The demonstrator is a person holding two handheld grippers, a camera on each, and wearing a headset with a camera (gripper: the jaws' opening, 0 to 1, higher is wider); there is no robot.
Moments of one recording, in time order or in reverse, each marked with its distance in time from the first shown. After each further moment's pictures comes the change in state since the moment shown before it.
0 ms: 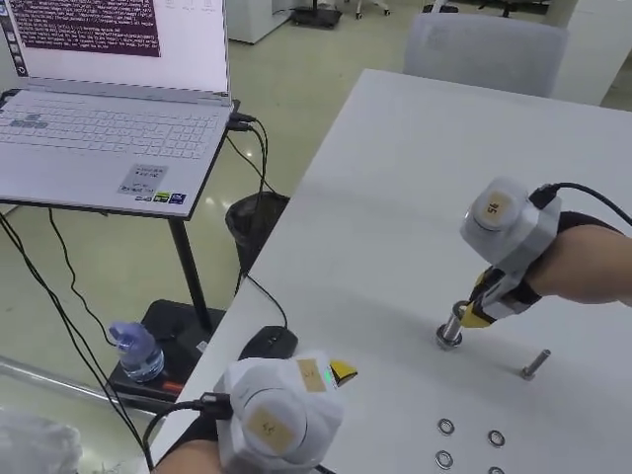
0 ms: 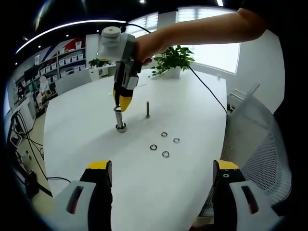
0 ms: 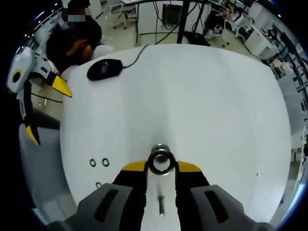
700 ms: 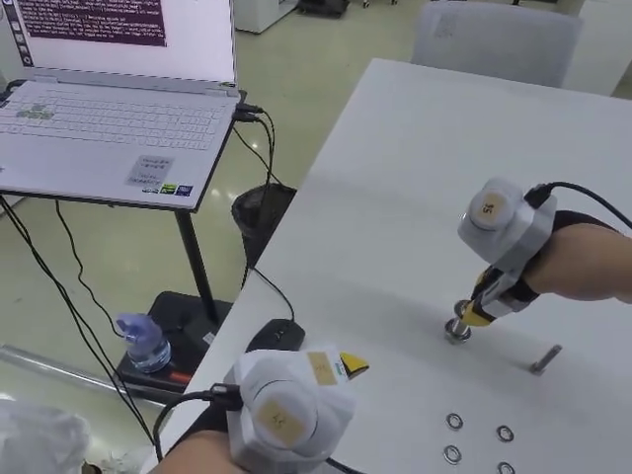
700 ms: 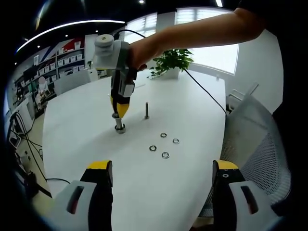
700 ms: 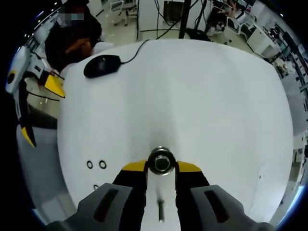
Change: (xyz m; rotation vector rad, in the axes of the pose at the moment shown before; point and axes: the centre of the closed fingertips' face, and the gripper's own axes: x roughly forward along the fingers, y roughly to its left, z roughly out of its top) left arm 0.002 -0.001 0.001 0.001 -0.001 -0.011; right arm 0.018 0.000 0.000 -0.009 0.030 0.015
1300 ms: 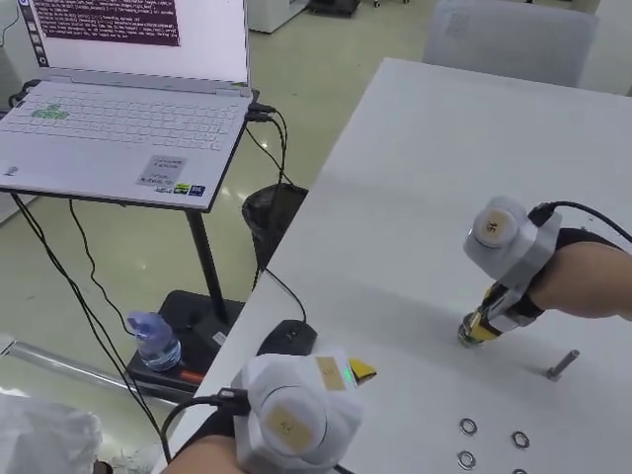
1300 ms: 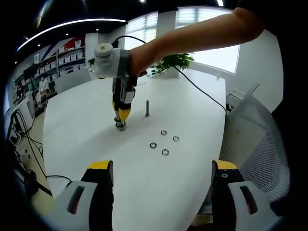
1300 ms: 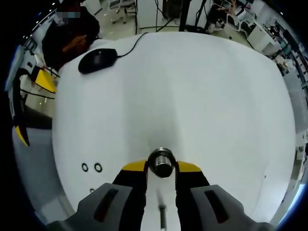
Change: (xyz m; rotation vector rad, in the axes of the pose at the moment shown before) left arm -0.007 0.000 -0.007 -0.010 0.008 0.000; right arm 0.023 0.005 -0.004 0.018 0.022 0.001
